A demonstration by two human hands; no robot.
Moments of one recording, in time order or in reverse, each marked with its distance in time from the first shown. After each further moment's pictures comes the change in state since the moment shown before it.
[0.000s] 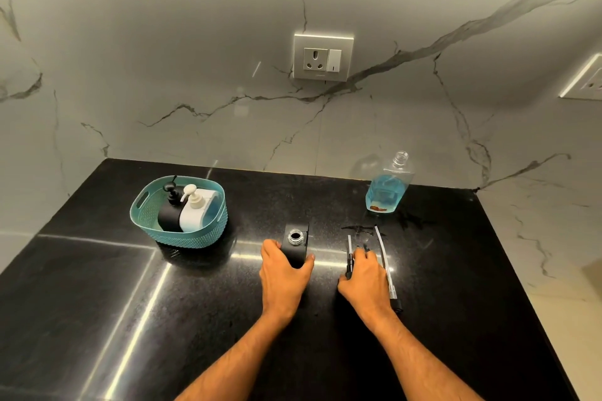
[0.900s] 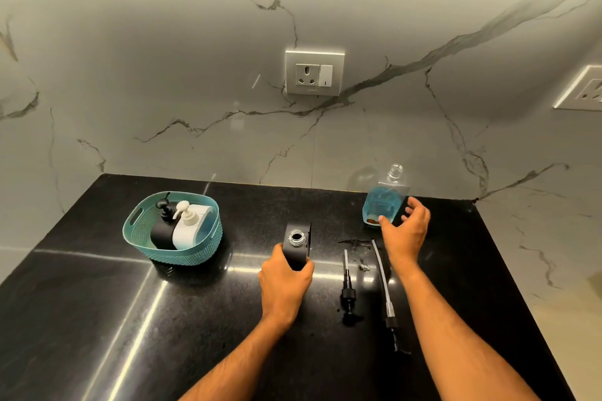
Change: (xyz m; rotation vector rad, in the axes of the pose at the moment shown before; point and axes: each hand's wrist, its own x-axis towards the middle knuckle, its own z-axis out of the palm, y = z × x) left_hand 0.014 0.031 0.000 -0.085 -0.060 0.005; right_hand 0.115 0.030 -0.065 0.659 0.554 0.082
